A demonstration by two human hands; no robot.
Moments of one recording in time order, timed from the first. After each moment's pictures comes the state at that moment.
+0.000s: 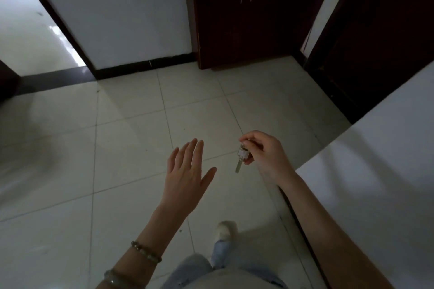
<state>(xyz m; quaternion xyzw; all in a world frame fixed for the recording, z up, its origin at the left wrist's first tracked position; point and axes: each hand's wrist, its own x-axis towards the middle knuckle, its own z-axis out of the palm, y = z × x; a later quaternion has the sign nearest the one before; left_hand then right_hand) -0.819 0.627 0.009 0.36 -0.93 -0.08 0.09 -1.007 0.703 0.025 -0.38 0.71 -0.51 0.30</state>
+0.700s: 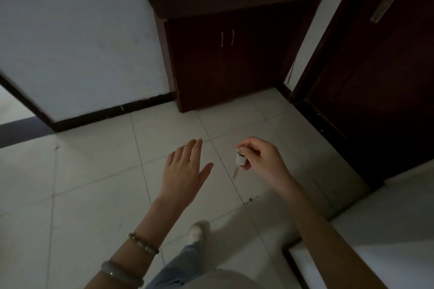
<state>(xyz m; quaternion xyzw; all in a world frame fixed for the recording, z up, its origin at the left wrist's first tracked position) -1.064 0.308 0.027 0.30 -0.94 -0.07 0.12 -1.228 0.420 0.045 -0.35 0.74 -0.52 0.26</state>
